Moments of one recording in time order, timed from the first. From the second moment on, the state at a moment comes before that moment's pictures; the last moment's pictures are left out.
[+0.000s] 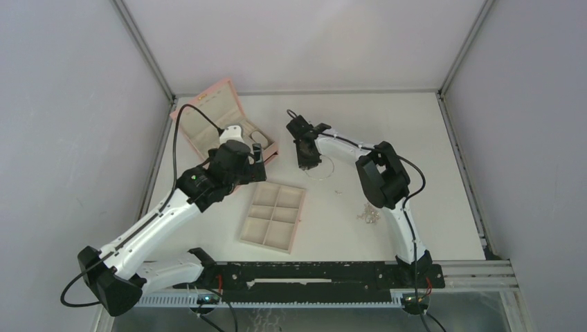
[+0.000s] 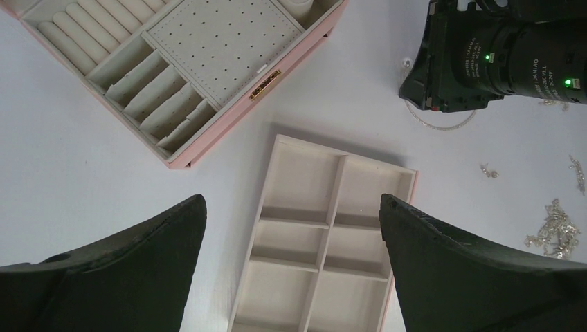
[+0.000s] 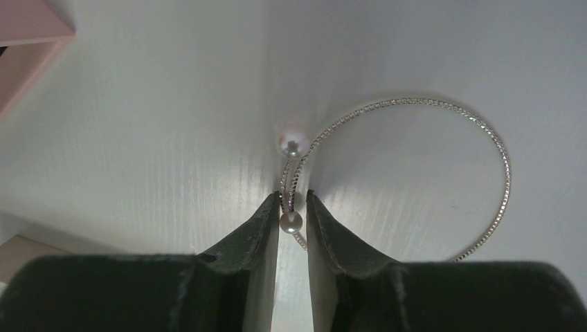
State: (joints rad) left arm -0.69 1.06 1.04 -0.72 -0.46 -0.57; right arm 0.68 2.24 1.77 -0.73 0.13 0.51
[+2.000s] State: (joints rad) left arm -0.32 1.43 1.17 -0.44 0.77 -0.67; right arm 0.85 1.48 1.33 -0.63 -0.45 0.00
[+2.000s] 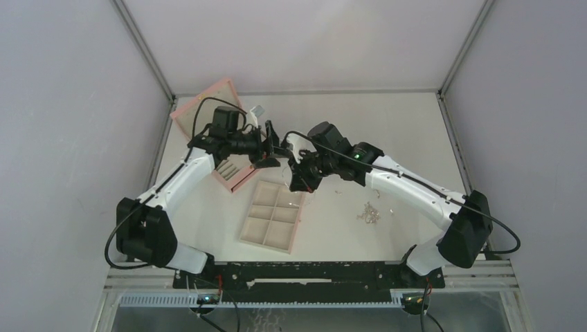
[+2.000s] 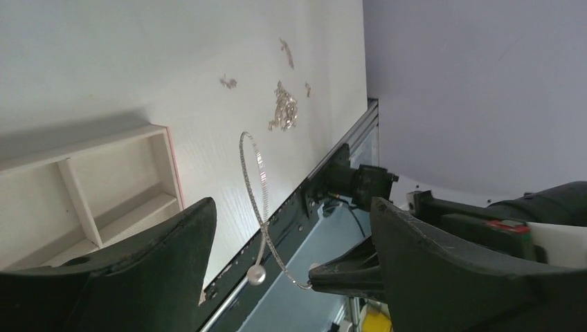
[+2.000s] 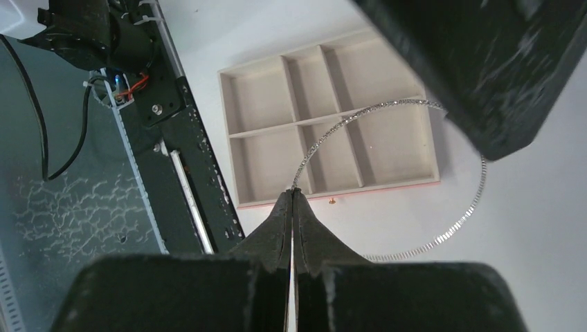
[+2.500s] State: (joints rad) left arm -0.36 1.49 1.17 -0.53 0.78 -0.60; right arm 0.85 1.47 1.33 -0.63 -0.45 0.00
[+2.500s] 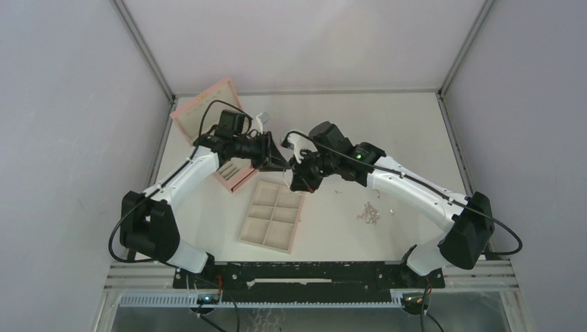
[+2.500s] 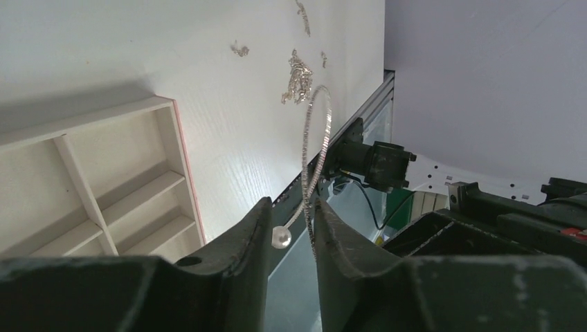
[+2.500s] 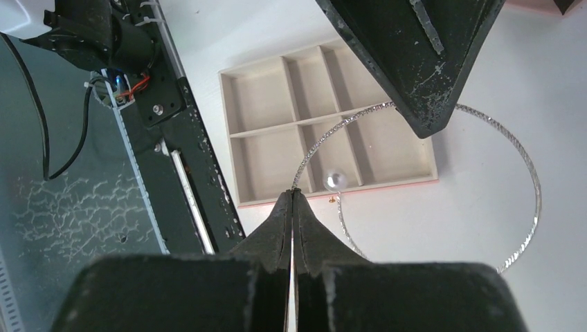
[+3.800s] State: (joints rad) left arm -0.26 1.00 1.07 -0.30 0.12 -0.40; right arm 0.71 1.09 1.42 -0.57 -0.18 0.18
